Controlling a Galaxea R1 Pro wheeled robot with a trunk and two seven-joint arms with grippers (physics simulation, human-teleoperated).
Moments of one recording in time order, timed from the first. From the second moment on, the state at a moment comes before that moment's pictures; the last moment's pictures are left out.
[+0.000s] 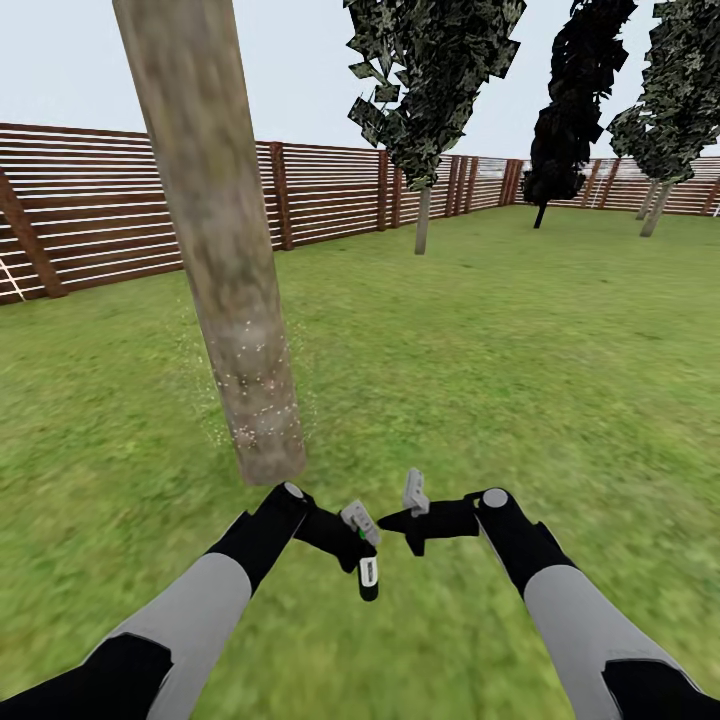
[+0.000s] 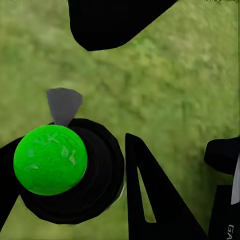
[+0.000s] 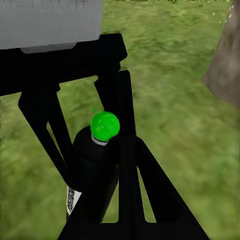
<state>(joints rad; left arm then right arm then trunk) -0.85 -0.17 -0.19 -0.53 -0.52 0.36 -1.04 -0.80 0.02 0.01 -0.61 0.43 -0.12 1.20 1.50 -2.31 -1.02</state>
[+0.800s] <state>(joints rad) -0.85 -0.17 -0.19 -0.53 -0.39 0.36 -1.01 -0.80 0.02 0.01 -0.61 0.43 -0.12 1.20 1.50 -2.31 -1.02</state>
